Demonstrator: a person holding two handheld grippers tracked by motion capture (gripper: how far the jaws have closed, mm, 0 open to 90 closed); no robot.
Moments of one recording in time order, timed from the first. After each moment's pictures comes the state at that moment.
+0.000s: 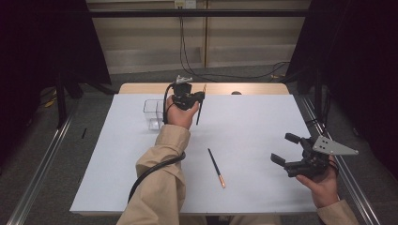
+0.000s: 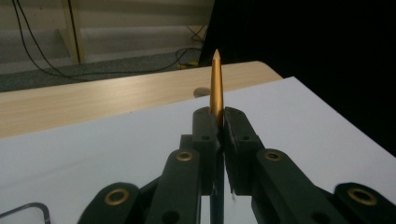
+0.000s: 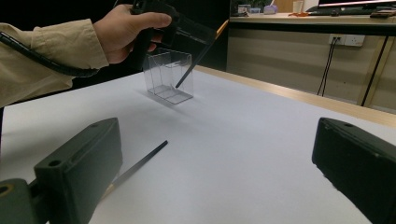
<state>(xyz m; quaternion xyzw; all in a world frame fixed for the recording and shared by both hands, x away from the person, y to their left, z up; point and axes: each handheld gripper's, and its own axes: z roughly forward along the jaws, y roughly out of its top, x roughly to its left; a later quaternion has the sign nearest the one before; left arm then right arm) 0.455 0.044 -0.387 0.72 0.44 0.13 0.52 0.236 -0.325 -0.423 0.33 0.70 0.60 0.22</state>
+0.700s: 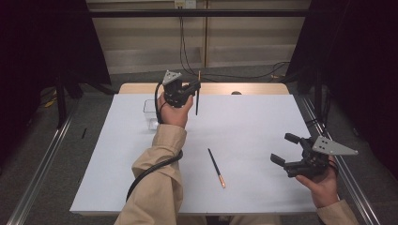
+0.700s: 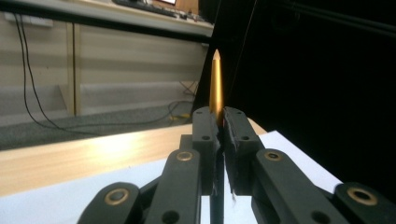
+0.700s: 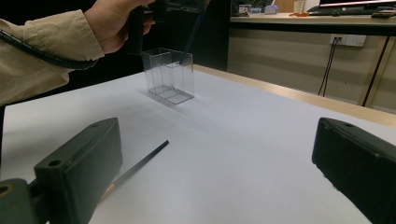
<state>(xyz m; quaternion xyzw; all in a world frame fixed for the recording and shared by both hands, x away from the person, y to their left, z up) 0.443 0.064 -0.365 0.66 0.41 0.17 0.61 0.236 -0.325 -0.423 0.33 0.70 0.60 0.22</state>
